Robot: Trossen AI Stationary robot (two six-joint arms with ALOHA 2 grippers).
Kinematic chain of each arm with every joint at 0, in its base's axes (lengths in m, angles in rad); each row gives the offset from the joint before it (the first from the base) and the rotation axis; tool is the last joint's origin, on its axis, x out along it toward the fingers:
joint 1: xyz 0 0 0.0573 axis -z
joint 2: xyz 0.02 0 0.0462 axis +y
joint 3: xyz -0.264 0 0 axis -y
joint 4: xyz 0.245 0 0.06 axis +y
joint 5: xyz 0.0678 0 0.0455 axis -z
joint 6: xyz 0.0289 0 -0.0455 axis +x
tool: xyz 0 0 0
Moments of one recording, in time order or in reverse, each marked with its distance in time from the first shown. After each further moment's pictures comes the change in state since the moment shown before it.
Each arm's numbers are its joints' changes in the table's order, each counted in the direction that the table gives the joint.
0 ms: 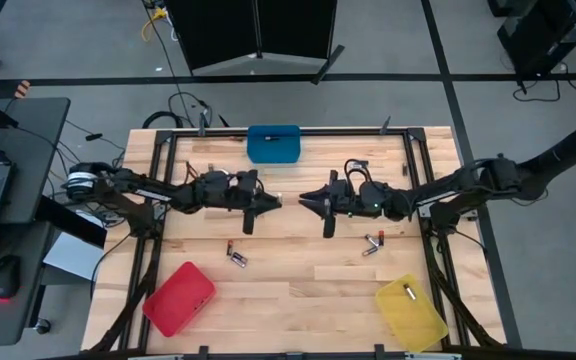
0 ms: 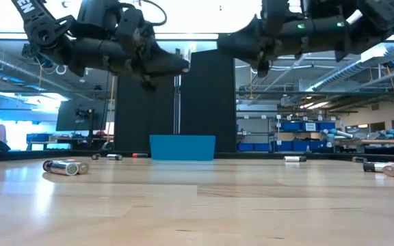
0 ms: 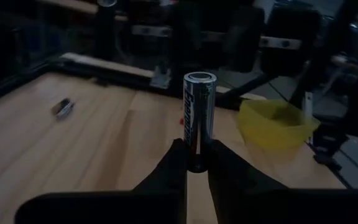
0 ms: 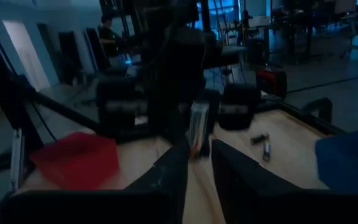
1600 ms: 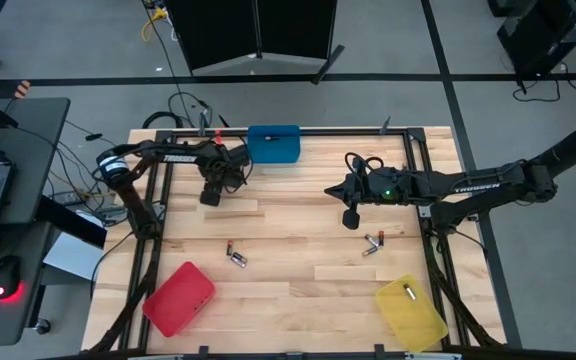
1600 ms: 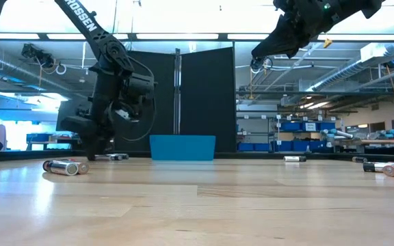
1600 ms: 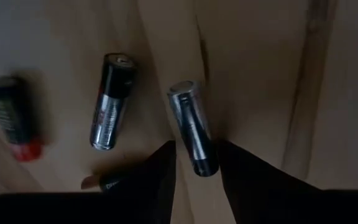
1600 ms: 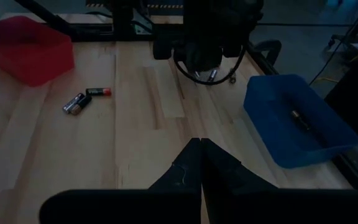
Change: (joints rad) left arm -0.403 0.278 0.425 1.670 -0.425 0.900; right arm 0.027 -0.360 0.173 0.974 0.054 -0.181
